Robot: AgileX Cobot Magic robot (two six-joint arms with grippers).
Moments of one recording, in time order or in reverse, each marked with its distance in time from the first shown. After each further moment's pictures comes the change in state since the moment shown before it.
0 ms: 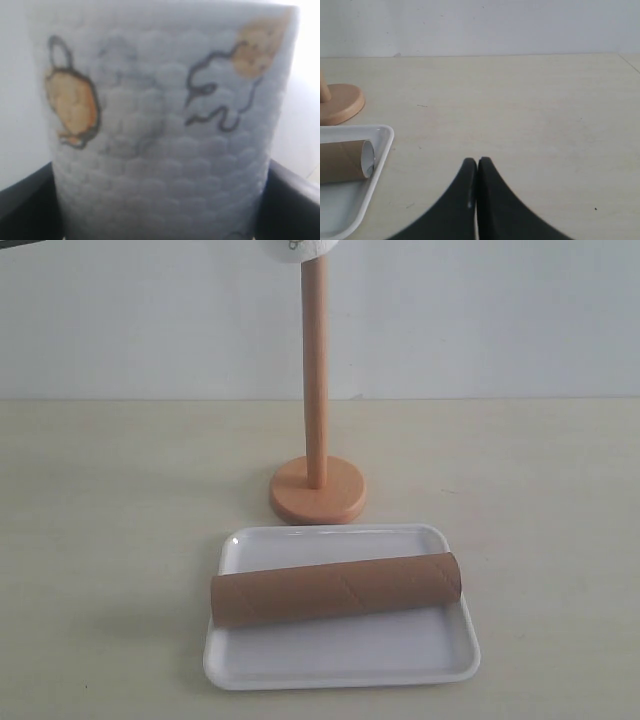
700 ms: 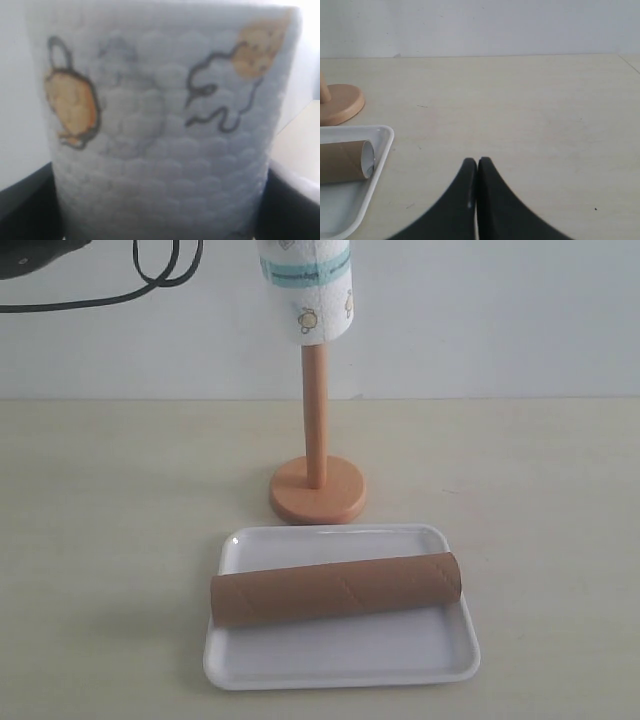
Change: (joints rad) left arm -0.011 0.122 -0.013 0.154 0.024 -0.113; right arm 0.000 0.000 0.000 0.000 0.000 0.000
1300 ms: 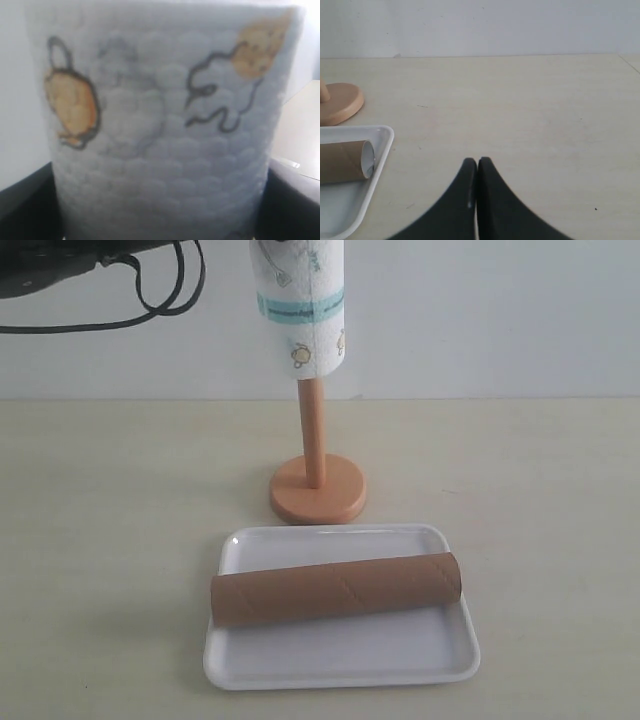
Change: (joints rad) left arm 0.000 0.012 0.036 0.067 0.034 -0.059; right arm 0.000 0.000 0.000 0.000 0.000 0.000
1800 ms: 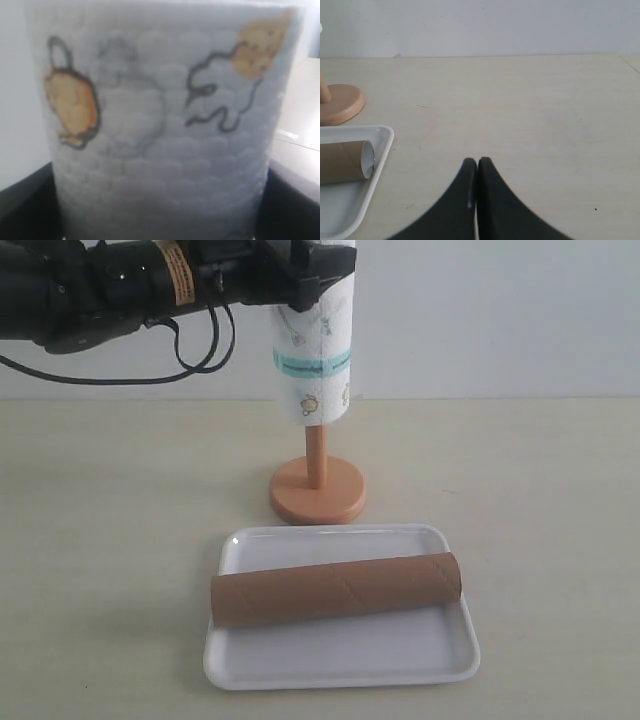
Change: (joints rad) left arm 0.000 0.137 0.000 -0.049 -0.048 0.089; right arm 0.000 0.000 0.000 0.000 0.000 0.000
